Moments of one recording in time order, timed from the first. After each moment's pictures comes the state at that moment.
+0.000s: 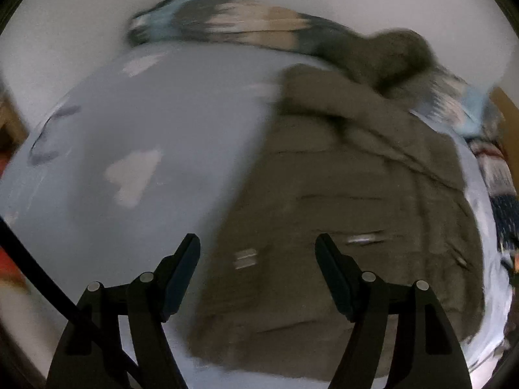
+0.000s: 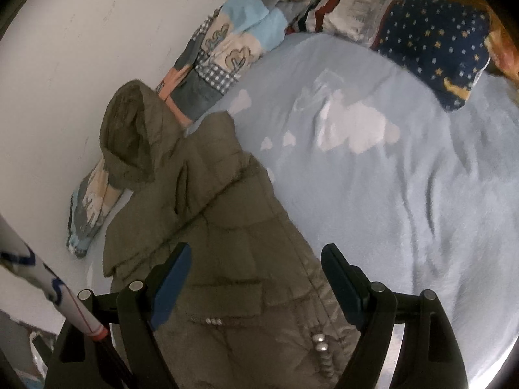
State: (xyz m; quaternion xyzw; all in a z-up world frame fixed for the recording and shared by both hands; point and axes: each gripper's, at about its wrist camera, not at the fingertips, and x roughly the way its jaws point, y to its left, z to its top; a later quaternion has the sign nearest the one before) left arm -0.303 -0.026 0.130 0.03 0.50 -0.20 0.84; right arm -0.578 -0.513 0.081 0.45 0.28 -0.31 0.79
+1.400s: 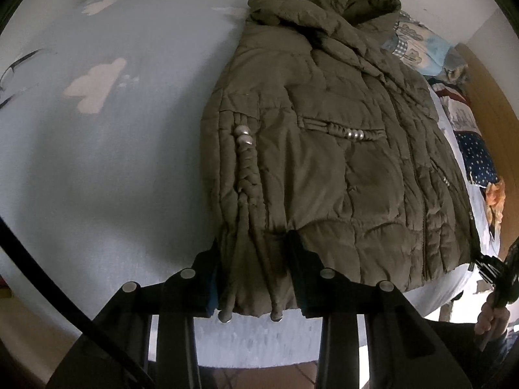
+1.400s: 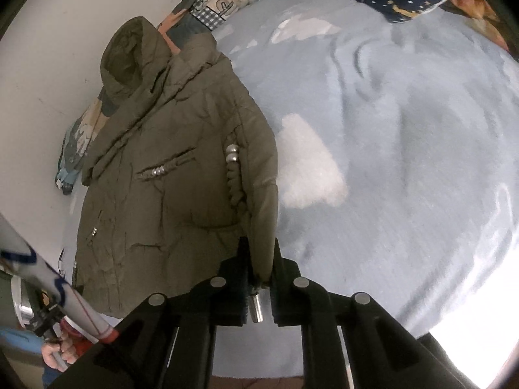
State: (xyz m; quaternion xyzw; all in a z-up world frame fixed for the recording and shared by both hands) left arm -0.330 -0.005 0.078 0.06 0.58 -0.33 0.74; right arm -0.682 -0.388 0.019 0.44 0.36 -0.29 0.77
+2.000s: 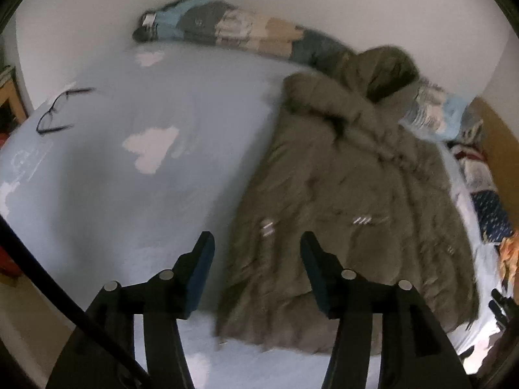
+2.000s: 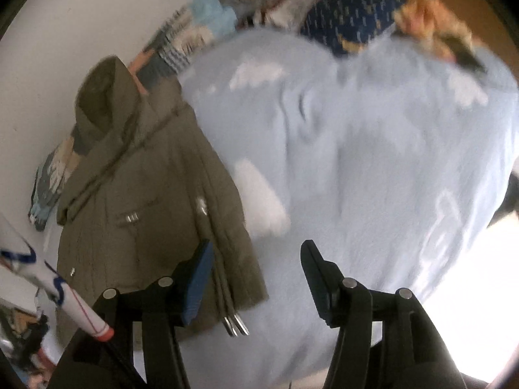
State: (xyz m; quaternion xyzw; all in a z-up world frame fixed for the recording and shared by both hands) left arm -0.317 0.001 0.135 0.01 0.47 -0.26 0.85; right arm -0.686 -0.391 0.054 0.38 0.30 -0.40 0.77
